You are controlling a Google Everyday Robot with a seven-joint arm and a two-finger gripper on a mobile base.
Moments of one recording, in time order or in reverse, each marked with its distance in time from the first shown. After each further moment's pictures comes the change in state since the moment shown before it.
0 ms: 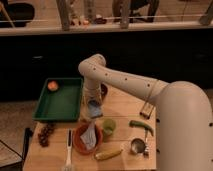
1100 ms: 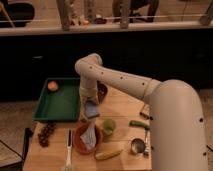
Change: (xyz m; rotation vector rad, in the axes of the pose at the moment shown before) arm 0.001 -0.022 0.004 0.018 -0.043 -0.030
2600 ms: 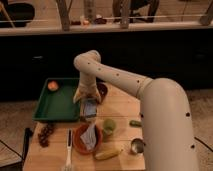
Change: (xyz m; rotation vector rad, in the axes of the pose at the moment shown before) arm 0.020 0.001 -0.004 -0.010 -0.030 -0.001
